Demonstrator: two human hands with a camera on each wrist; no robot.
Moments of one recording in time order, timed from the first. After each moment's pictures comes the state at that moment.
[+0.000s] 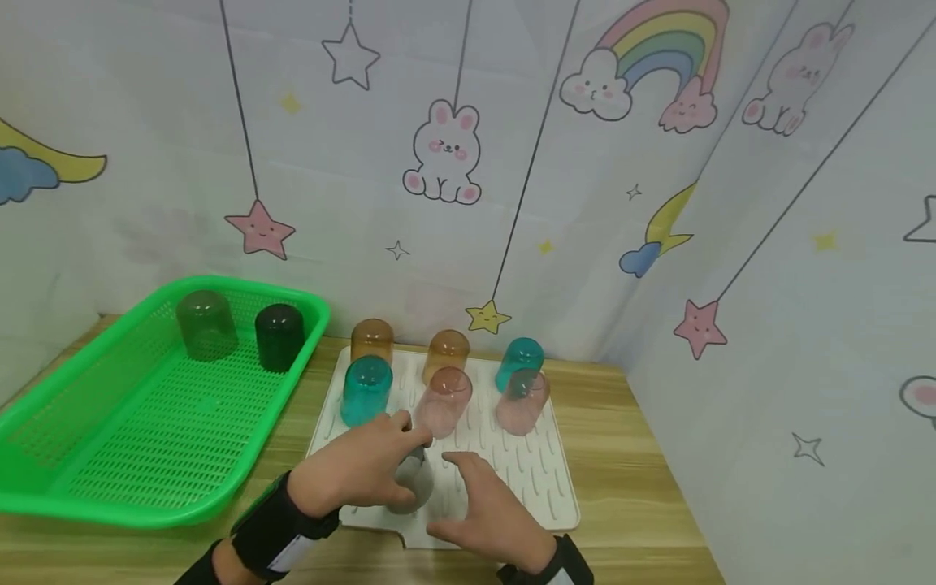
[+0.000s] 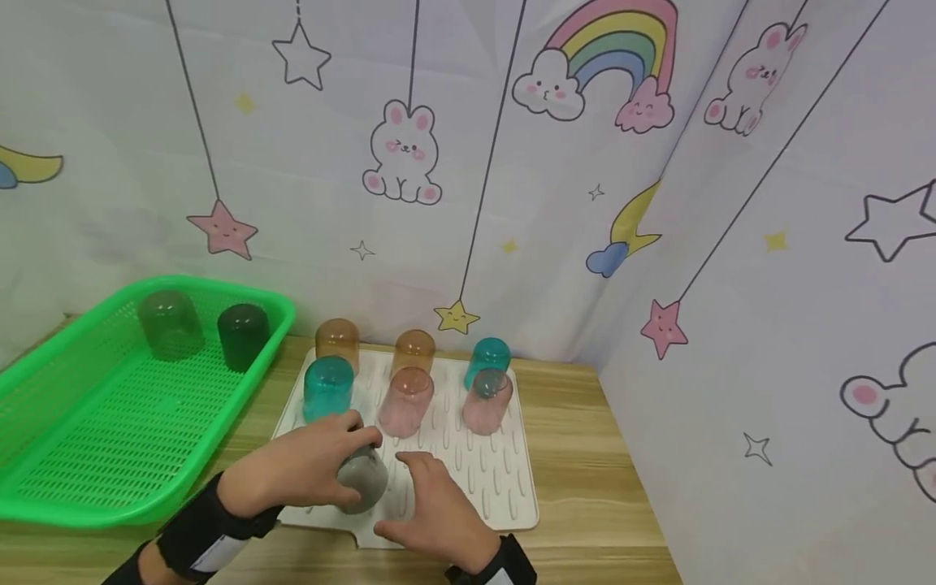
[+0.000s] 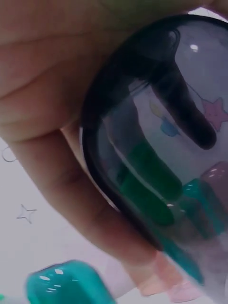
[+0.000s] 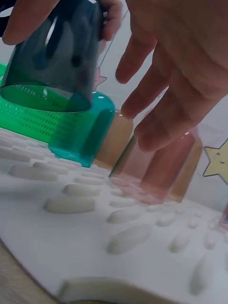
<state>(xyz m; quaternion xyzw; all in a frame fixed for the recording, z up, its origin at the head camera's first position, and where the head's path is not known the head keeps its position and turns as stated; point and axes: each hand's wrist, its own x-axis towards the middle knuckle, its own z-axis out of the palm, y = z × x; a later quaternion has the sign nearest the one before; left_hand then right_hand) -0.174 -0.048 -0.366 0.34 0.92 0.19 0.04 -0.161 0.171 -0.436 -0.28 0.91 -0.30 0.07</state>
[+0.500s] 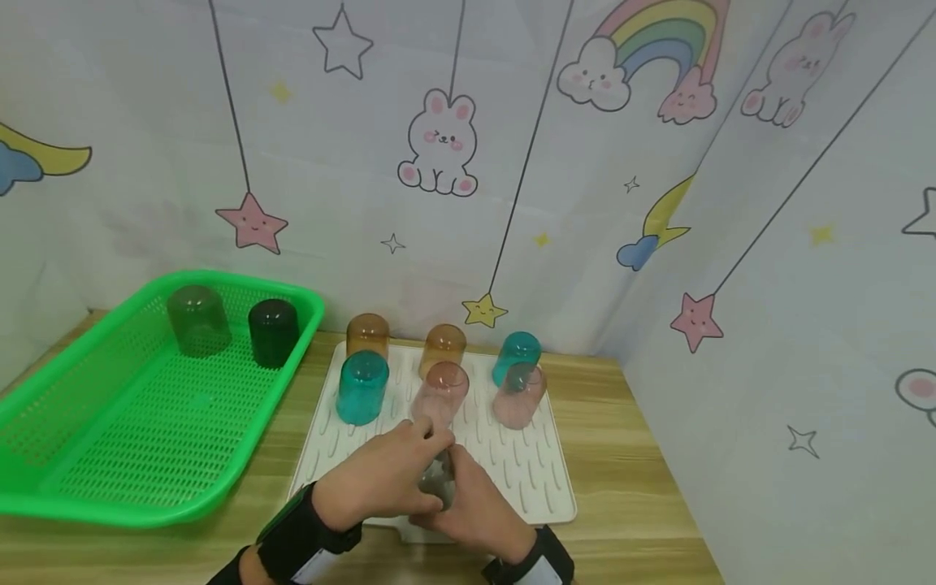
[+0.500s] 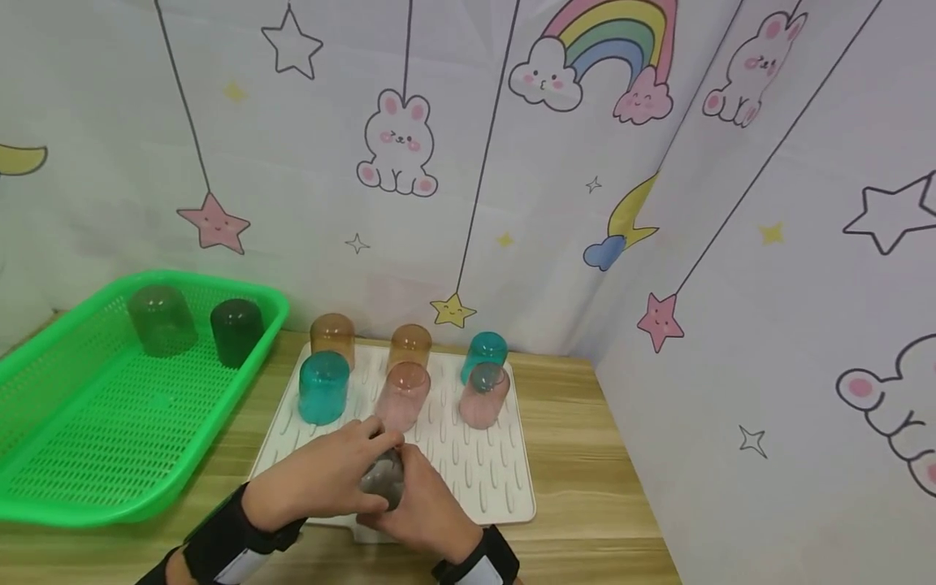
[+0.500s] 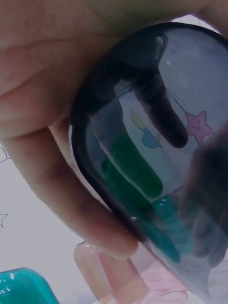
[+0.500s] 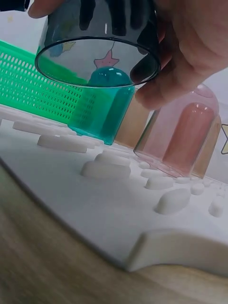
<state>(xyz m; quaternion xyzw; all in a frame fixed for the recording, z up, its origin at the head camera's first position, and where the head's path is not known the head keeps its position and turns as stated) -0.168 -0.021 -0.376 0.36 0.91 0.19 0.00 -0.167 0.155 -0.449 -0.27 0.88 -0.38 0.05</state>
